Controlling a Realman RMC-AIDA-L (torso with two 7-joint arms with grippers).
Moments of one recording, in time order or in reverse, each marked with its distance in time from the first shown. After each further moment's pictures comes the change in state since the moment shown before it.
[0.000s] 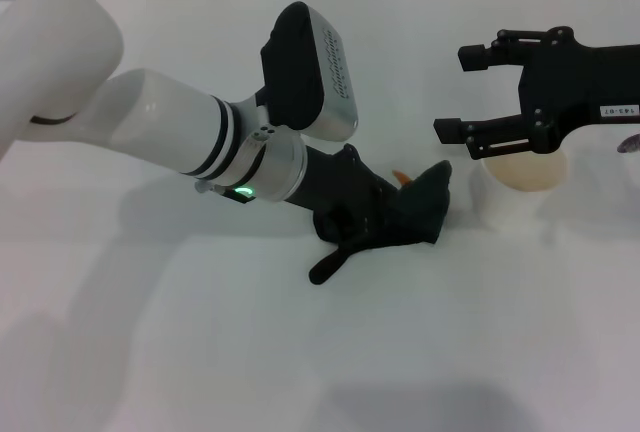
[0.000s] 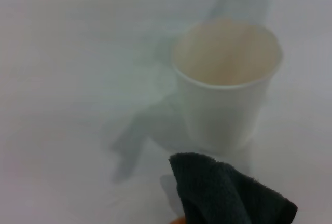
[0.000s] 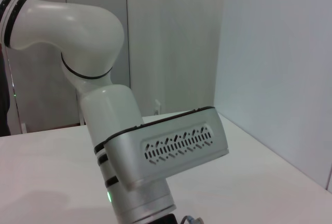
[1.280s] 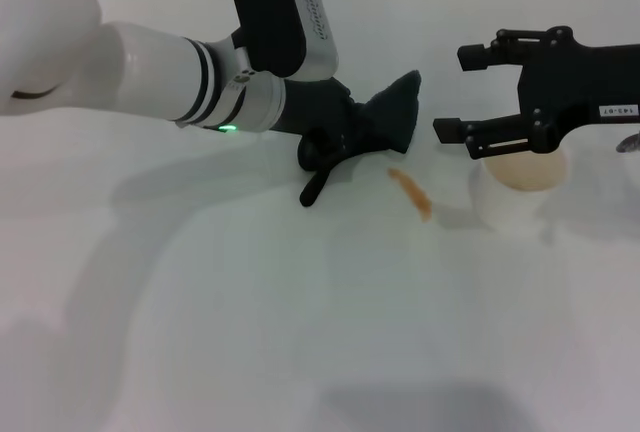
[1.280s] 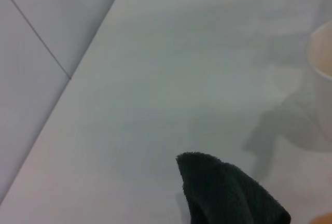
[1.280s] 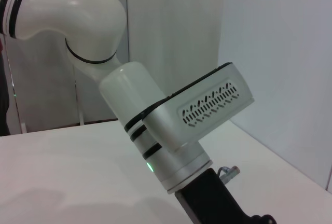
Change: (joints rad) left arm 0.012 0.007 -0.121 0.062 0.105 -0.174 0.051; right arm 0.001 0.001 0.000 0.003 0.000 0.002 -0.004
